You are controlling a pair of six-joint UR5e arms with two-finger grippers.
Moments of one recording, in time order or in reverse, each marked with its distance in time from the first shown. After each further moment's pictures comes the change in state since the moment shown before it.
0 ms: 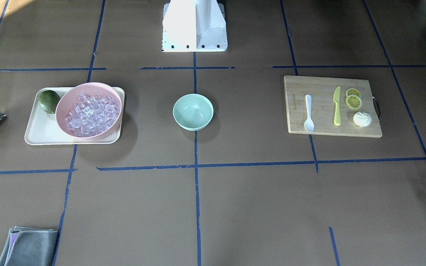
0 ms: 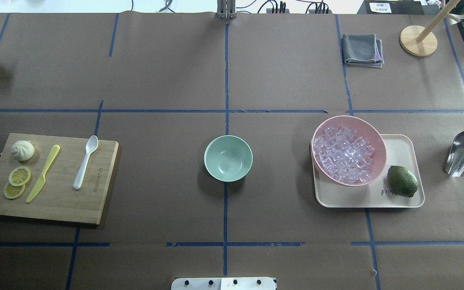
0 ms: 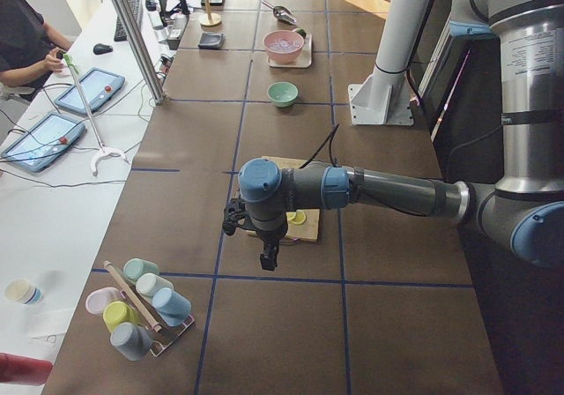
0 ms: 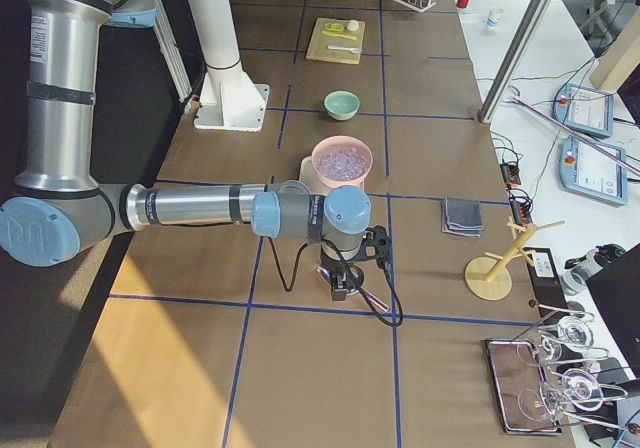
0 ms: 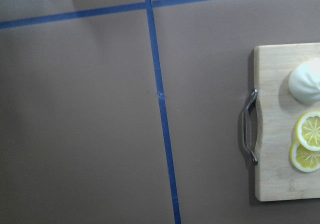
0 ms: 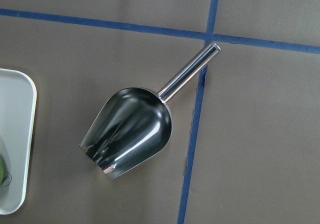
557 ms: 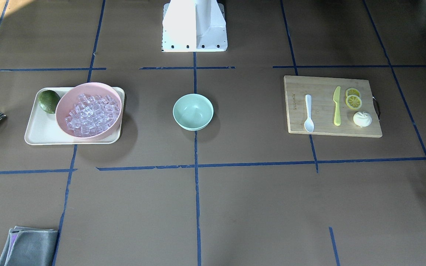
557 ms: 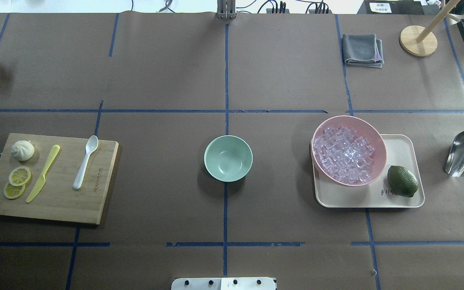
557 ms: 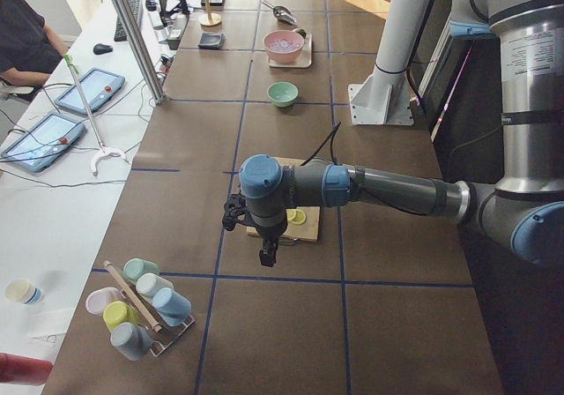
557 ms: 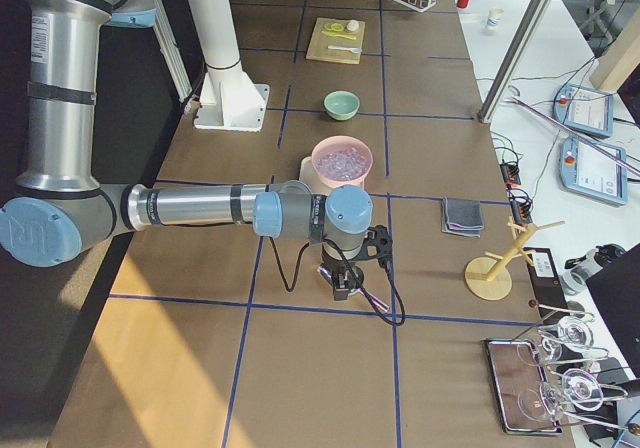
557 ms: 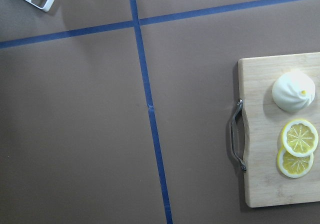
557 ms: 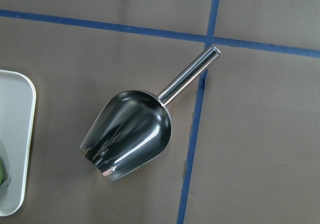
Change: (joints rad) left arm 0.015 0.019 -0.005 -0.095 -0.071 -0.013; right arm -0.003 0.007 0.002 0.007 0.001 -0.004
